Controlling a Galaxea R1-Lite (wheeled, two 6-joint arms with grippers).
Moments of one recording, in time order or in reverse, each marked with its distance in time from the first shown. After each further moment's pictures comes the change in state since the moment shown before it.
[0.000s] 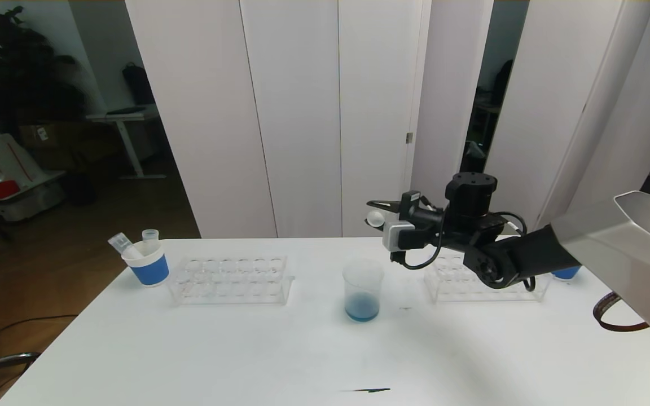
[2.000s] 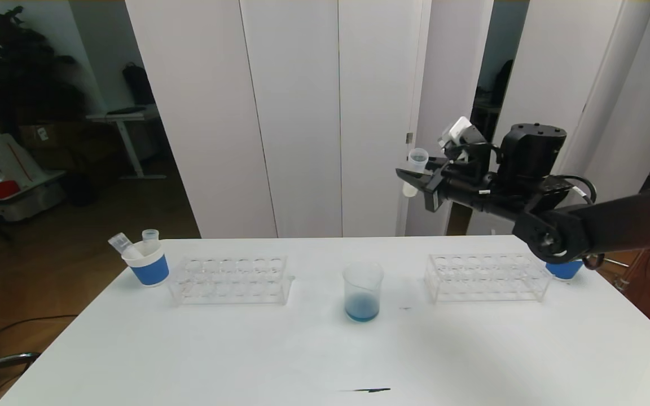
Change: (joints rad) left arm 0.000 0.000 0.000 0.000 0.000 0.000; right arm -0.058 -0.227 0.076 0.038 -0.114 0.954
